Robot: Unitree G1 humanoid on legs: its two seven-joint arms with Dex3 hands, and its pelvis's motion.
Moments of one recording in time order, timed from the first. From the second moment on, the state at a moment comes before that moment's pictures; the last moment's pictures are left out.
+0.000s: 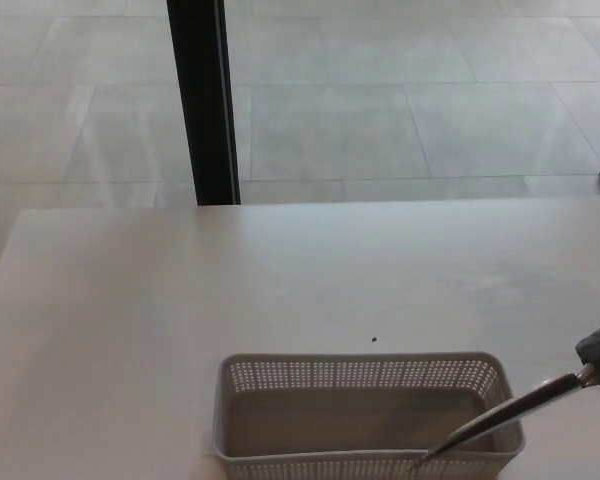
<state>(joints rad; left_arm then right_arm) -0.02 0.63 0.21 1.31 0.05 -0.05 -0.12 -0.48 -1.07 0.51 0.67 -1.18 -0.49 -1.31</state>
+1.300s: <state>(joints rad) -0.03 0.63 0.21 1.31 0.05 -0.04 -0.12 -0.55 -1.04 0.51 0.70 -1.19 -0.48 -1.18</state>
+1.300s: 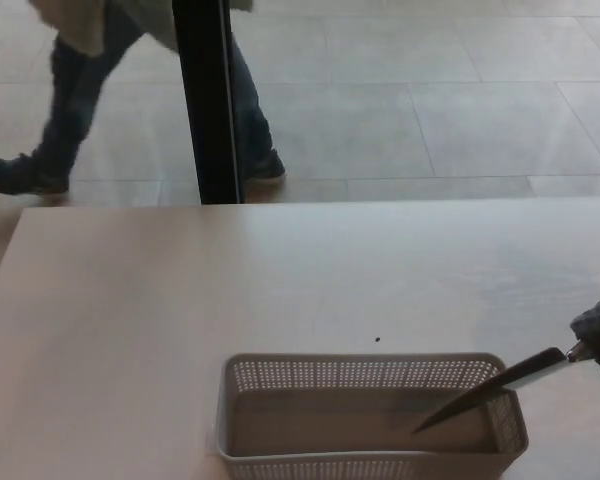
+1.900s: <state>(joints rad) -0.05 0.63 0.22 1.31 0.05 -0.04 -0.12 -0.48 -1.02 0.58 0.53 -1.25 -0.38 -1.16</state>
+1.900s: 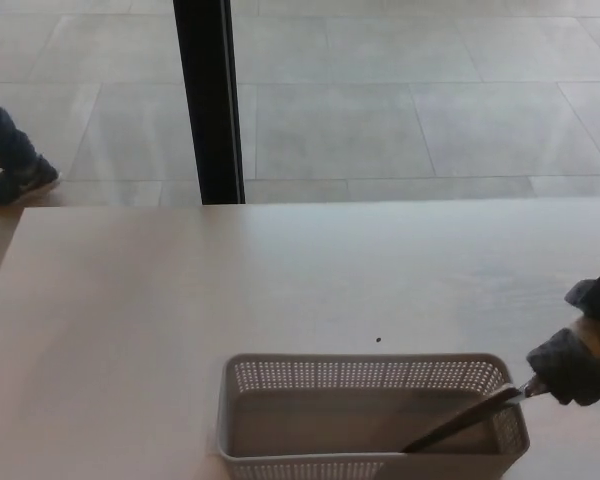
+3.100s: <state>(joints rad) -0.08 0.63 0.20 1.30 0.05 -0.04 -0.12 -0.46 -0.77 0.70 0.32 -1.26 -0.18 -0.85</state>
